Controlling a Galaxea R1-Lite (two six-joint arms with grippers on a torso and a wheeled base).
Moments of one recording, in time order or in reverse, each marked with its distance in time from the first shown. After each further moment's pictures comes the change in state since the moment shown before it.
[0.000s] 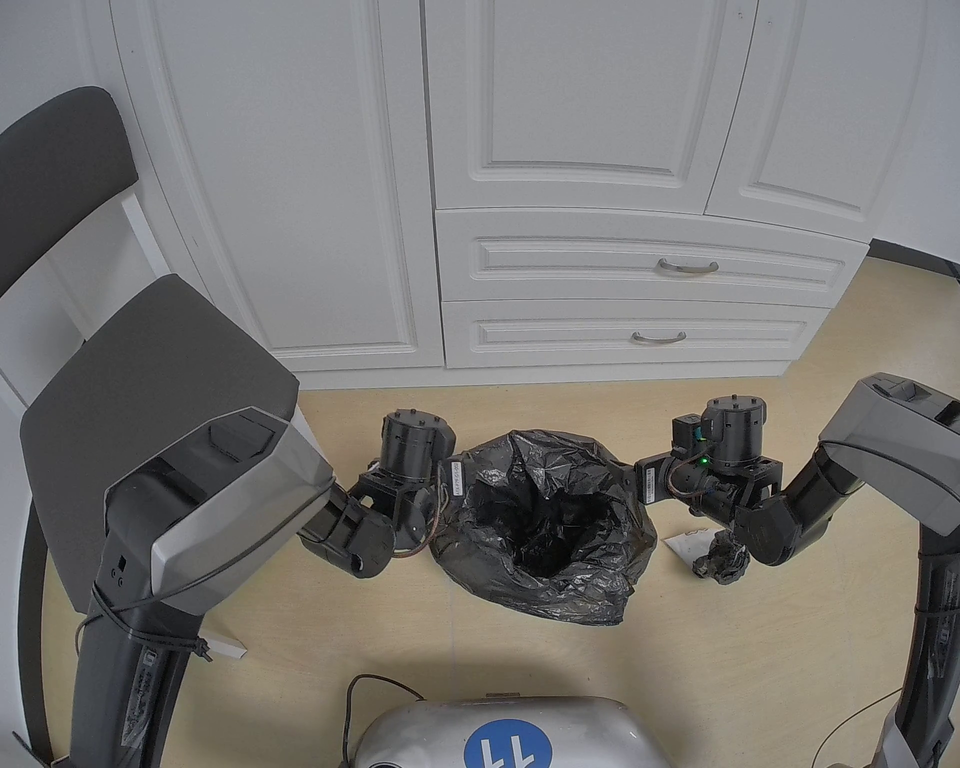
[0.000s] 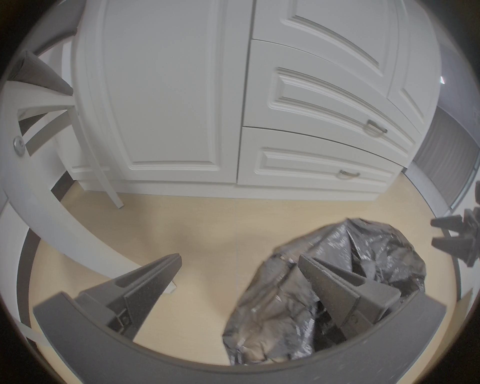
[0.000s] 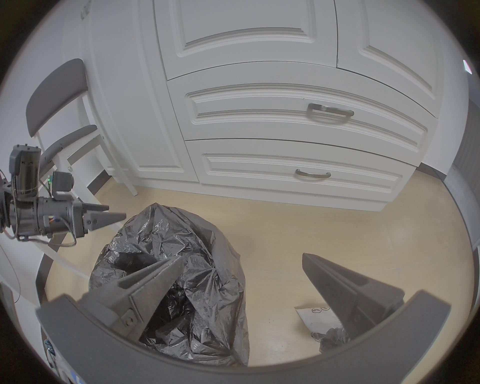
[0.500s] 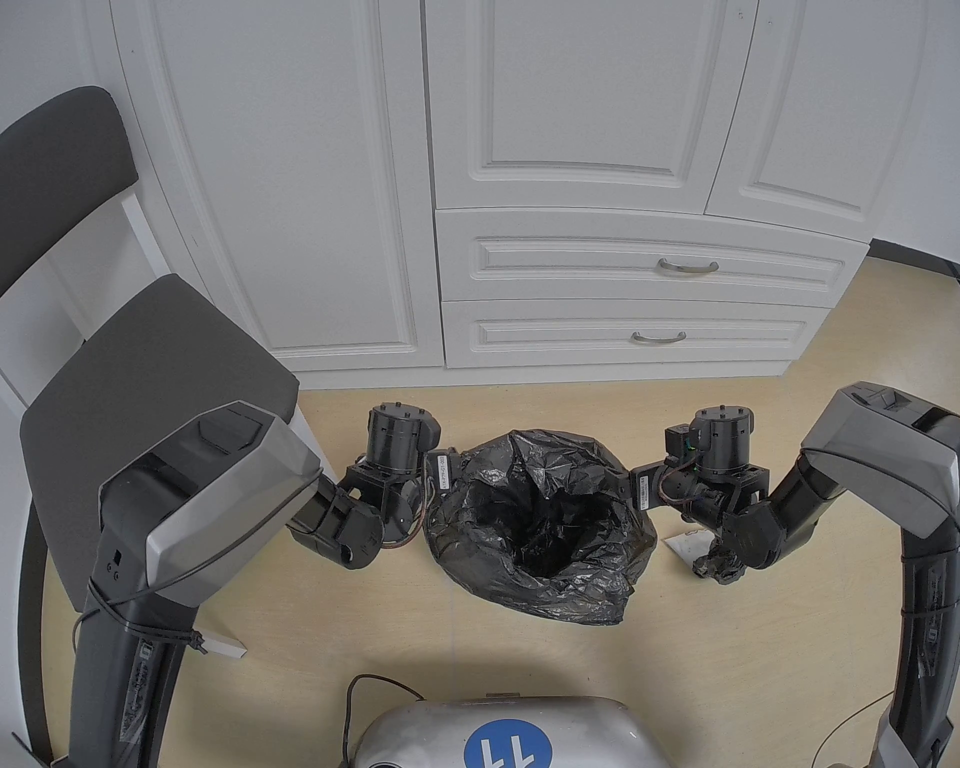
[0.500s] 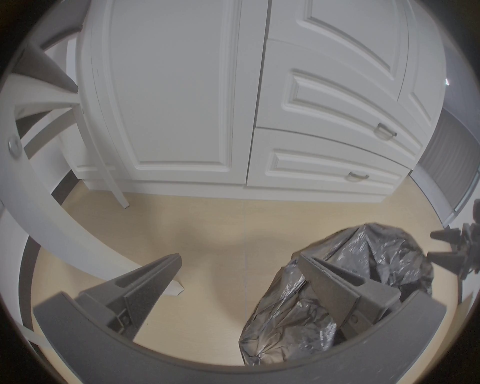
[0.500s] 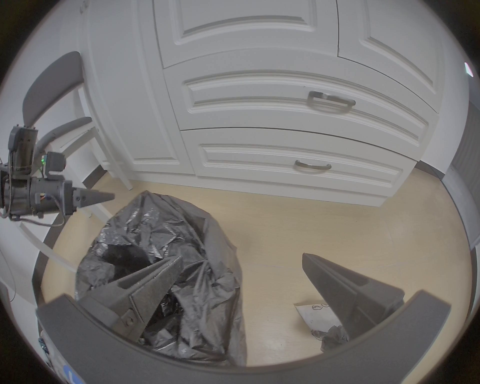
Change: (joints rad) left arm 0.034 -0.002 -0.011 0.018 -0.007 0.000; right arm -0.003 0.067 -0.043 0.002 -0.027 -0.002
